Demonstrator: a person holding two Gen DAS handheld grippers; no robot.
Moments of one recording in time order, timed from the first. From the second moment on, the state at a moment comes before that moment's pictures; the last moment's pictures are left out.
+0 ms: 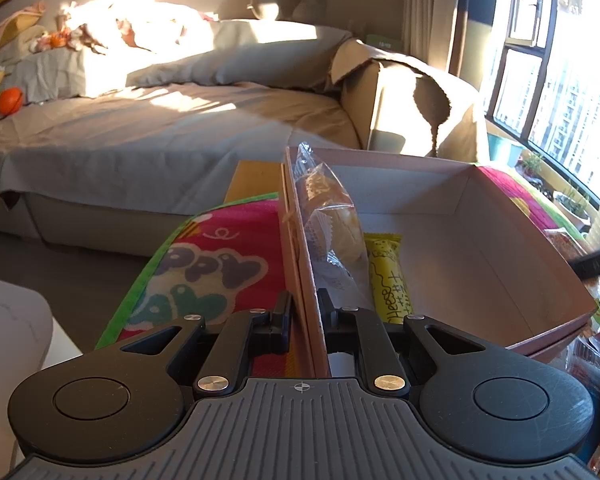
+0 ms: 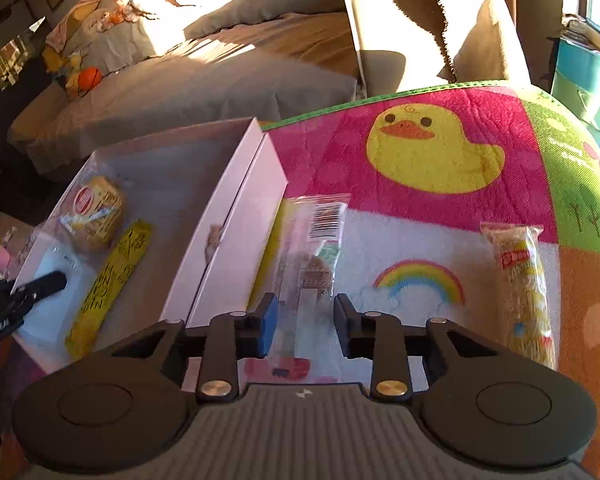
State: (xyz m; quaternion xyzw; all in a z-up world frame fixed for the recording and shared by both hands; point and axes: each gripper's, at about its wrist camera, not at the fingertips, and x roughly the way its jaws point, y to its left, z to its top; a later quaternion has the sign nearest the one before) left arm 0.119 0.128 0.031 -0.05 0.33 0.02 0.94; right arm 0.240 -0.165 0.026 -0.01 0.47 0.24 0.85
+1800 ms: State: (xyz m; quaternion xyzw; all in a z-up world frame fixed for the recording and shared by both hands) left arm 0.122 0.127 0.030 -0.06 0.32 0.02 0.95; right arm 0.081 -0.186 0.126 -0.09 0.38 0.20 0.90
